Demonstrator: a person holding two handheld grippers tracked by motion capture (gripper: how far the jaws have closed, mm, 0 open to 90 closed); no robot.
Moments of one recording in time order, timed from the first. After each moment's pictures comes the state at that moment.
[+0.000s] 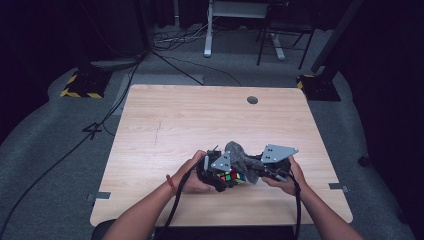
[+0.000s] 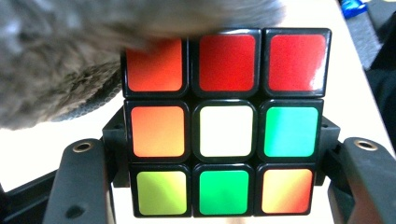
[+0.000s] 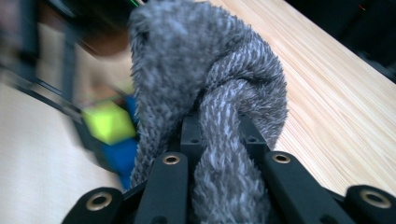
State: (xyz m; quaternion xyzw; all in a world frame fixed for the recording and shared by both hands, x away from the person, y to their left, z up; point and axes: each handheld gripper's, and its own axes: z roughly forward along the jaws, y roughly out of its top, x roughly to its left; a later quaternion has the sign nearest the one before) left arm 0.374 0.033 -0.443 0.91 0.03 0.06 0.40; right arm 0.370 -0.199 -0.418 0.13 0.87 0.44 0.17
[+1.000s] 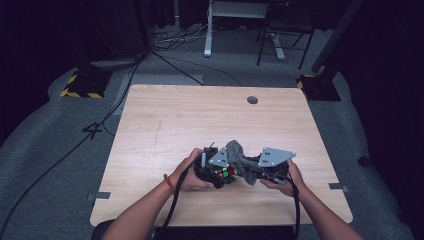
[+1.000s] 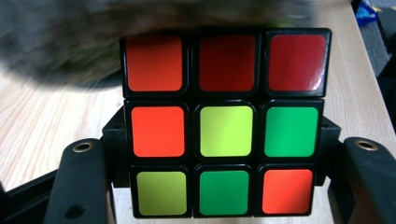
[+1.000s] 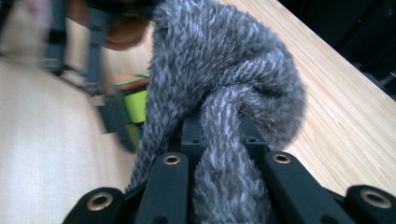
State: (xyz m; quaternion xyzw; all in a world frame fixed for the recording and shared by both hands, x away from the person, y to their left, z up) left arm 0.379 0.037 -0.444 0.92 0.06 0.07 0.39; right arm 0.363 -0.191 -0.417 0.11 0.87 0.44 0.19
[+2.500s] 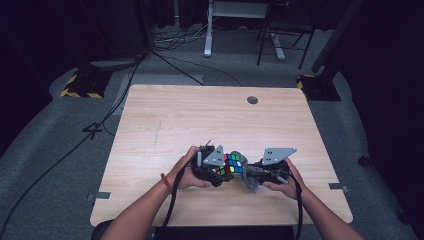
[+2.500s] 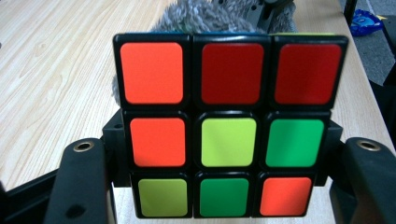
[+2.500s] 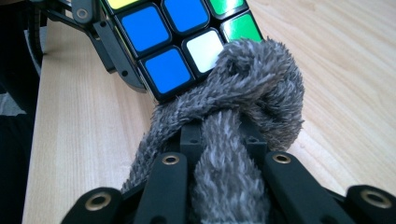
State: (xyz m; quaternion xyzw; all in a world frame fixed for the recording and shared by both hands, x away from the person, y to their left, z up) left arm 0.379 0.049 -0.433 0.90 0.05 0.09 0.42; right arm 0.375 -0.206 -0.442 0.14 0.88 0.45 0.08
